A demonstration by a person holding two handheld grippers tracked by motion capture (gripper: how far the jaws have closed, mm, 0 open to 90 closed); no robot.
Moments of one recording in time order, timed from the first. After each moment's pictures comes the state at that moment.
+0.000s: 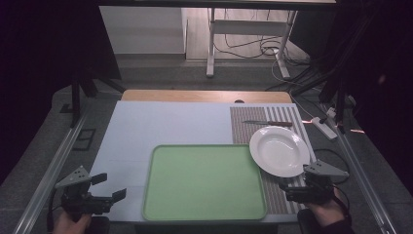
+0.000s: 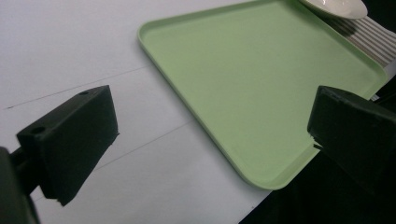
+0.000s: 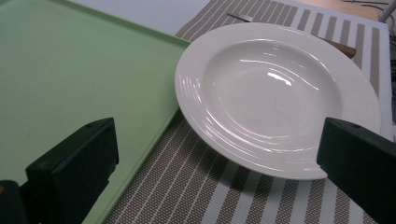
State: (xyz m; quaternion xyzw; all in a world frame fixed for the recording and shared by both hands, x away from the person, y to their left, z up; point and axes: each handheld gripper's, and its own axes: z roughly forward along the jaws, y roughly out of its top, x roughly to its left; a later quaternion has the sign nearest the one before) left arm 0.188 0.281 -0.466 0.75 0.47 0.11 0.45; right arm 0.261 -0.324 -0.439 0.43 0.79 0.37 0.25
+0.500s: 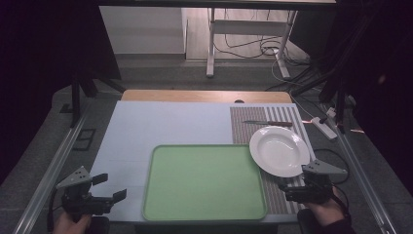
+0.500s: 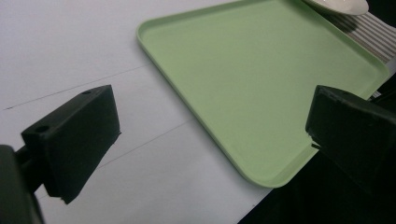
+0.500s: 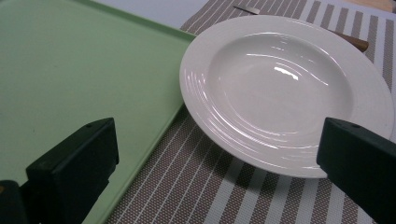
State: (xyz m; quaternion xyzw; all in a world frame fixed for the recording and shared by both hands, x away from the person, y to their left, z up) left arm 0.188 0.280 -0.466 0.75 0.47 0.11 0.44; right arm 0.264 -0.323 -0.440 0.43 0.80 0.36 0.23
